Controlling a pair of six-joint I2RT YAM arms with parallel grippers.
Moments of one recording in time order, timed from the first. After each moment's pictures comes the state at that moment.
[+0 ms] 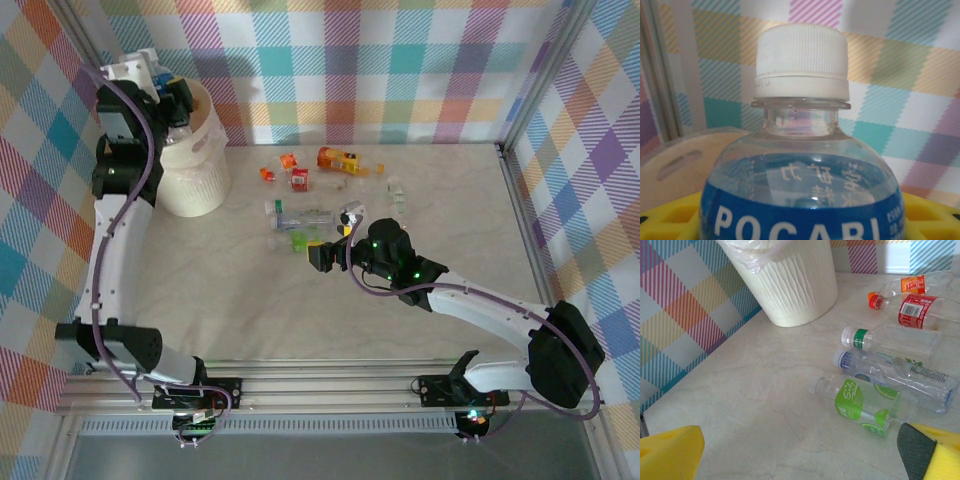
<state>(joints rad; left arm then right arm) 0.00 1.49 1.82 -0.39 -0.11 -0.14 0.82 1.27 0.79 0.16 -0.08 0.33</state>
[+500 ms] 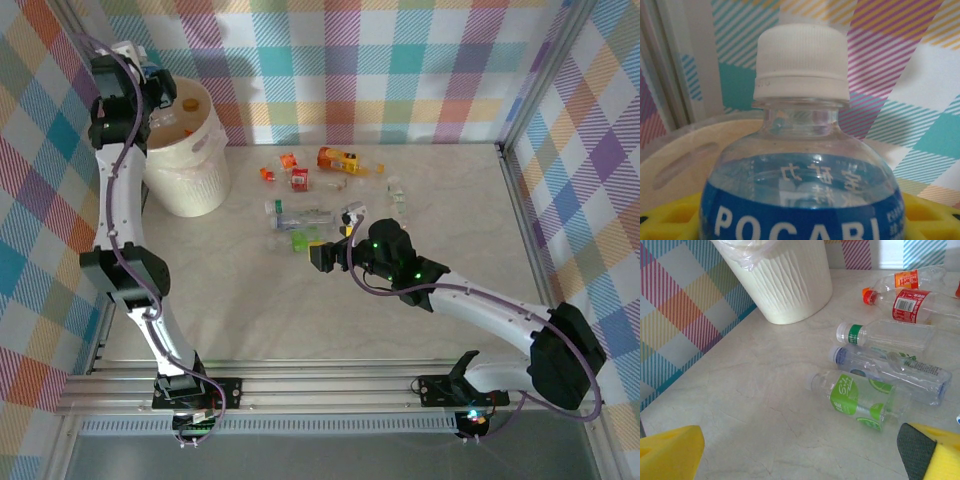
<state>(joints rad) 0.16 1.95 2.23 -0.54 0.04 -0.17 0.82 1.25 0.79 0.13 -0.06 0.34</state>
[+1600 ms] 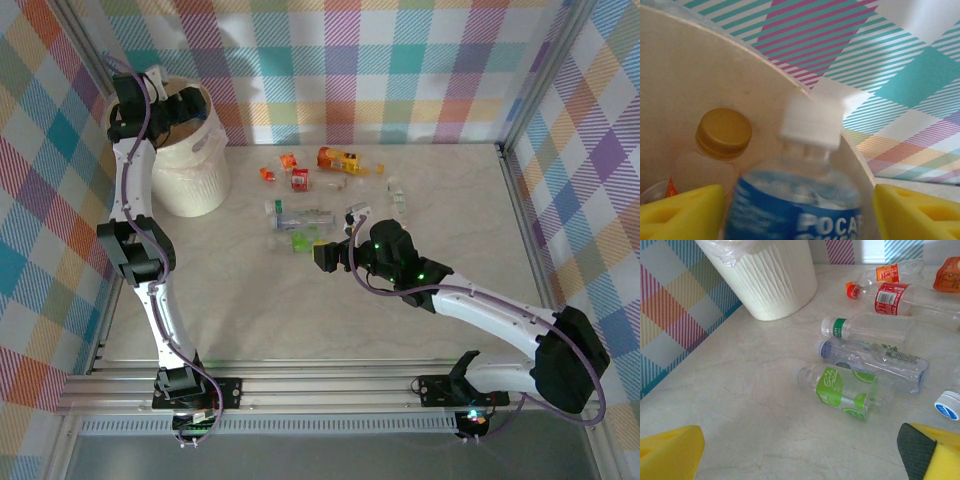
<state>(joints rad) 0.20 2.22 2.36 -0.56 0.46 -0.32 0.82 1.23 0.79 0.07 -0.01 0.35</state>
